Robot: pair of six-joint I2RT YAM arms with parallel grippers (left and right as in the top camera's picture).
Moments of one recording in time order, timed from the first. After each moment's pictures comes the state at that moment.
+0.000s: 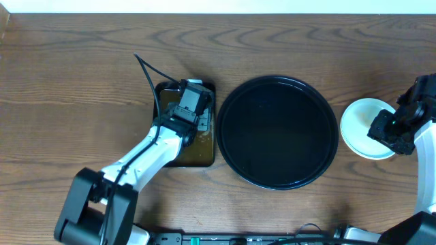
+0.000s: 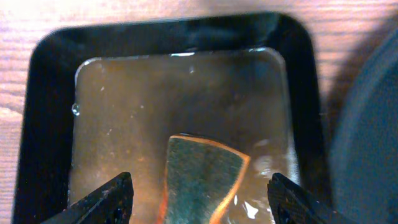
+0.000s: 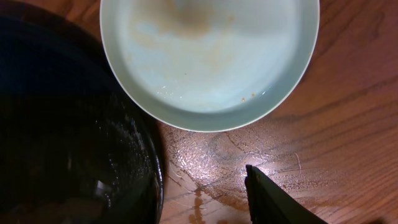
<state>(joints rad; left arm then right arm) -0.43 1.62 0.89 -0.26 -0.26 -0.30 -0.37 1.46 1.18 -1.09 -0.03 0.22</state>
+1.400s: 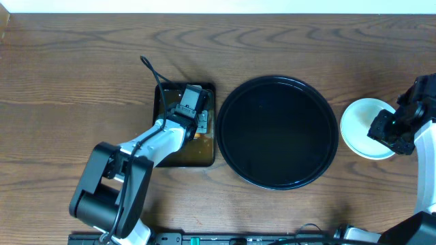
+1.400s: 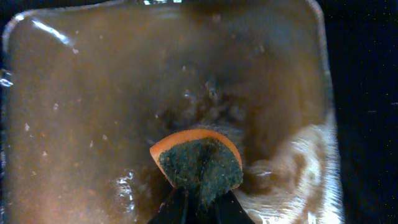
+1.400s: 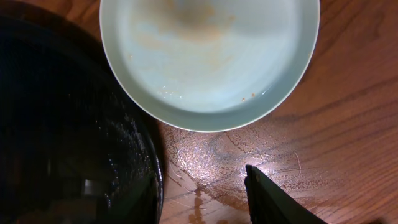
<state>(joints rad) -0.40 1.75 0.89 -0.21 -0.18 -0.30 -0.37 1.46 1.18 -1.09 -0.03 0.22</state>
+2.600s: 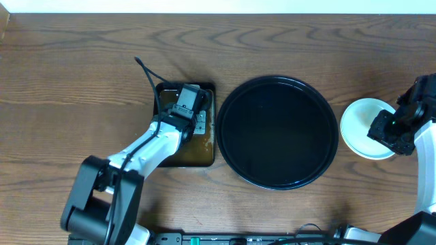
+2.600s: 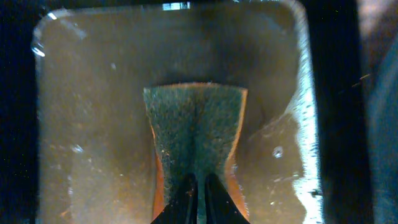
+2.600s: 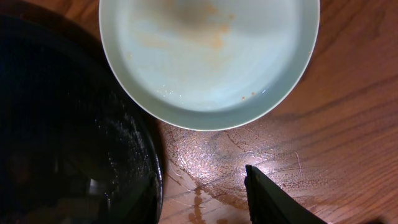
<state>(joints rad) -0.40 1.68 0.89 -0.30 -0.17 -0.30 -0.37 1.46 1.18 -1.10 -0.03 0.22</state>
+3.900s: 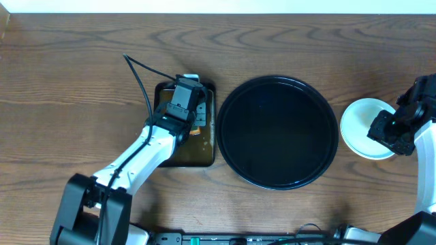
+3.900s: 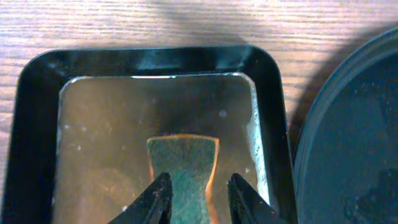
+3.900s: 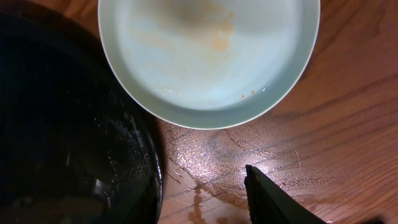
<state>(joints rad) -0.39 1.58 0.89 -0.22 -0.15 -0.30 -0.37 1.46 1.18 -1.10 -0.03 0.22</state>
